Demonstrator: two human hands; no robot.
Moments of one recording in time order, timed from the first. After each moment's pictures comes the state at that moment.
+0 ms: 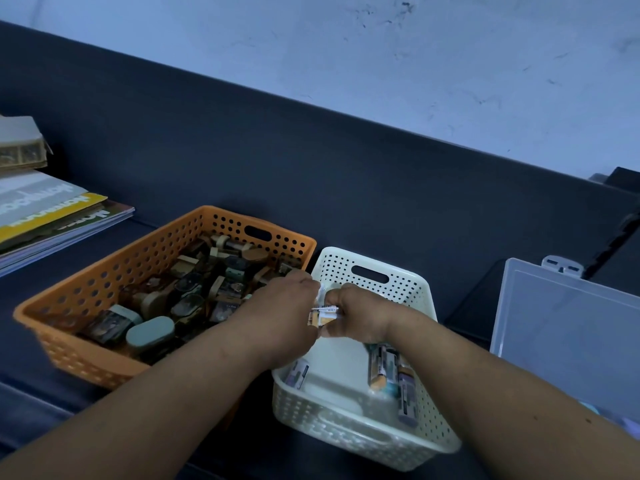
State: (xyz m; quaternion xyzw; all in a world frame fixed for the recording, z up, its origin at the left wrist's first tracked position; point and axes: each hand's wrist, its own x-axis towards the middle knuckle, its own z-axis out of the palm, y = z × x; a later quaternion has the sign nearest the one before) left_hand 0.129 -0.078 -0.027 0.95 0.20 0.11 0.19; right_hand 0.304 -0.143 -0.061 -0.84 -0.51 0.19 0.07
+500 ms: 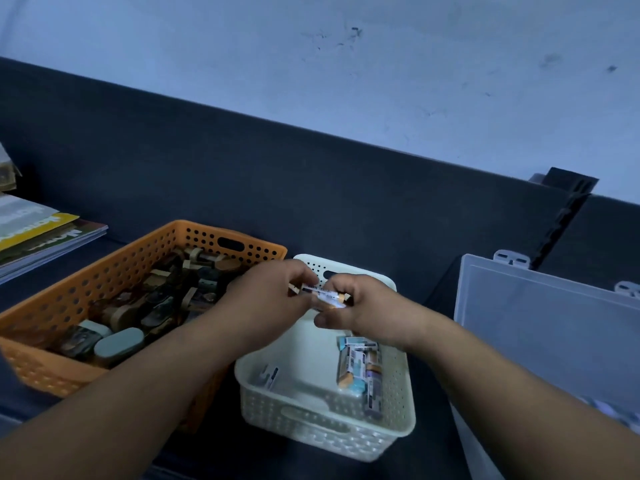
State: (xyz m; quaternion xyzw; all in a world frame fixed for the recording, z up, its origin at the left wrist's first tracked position) left_hand 0.135 -0.092 -0.003 0.88 0.20 0.22 0.38; right_hand 0.268 -0.212 0.004 -0.77 -0.49 0.24 0.33
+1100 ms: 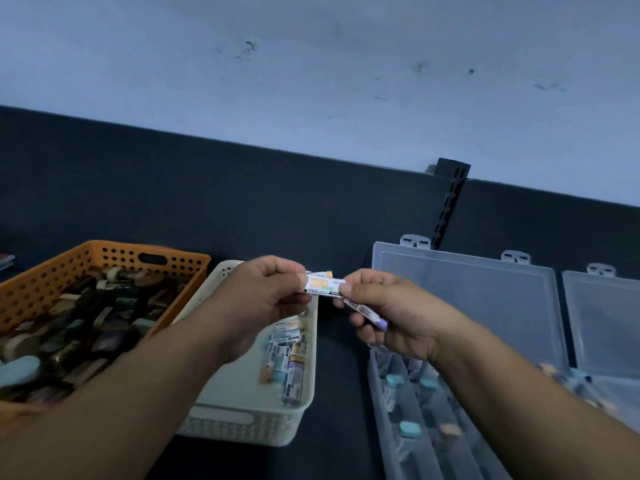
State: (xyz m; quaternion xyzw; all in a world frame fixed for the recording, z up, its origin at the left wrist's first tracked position) left_hand 0.181 -0.182 0.025 0.61 0.15 0.18 0.76; right_hand 0.289 -0.338 0.036 -0.65 -0.22 0.37 0.62
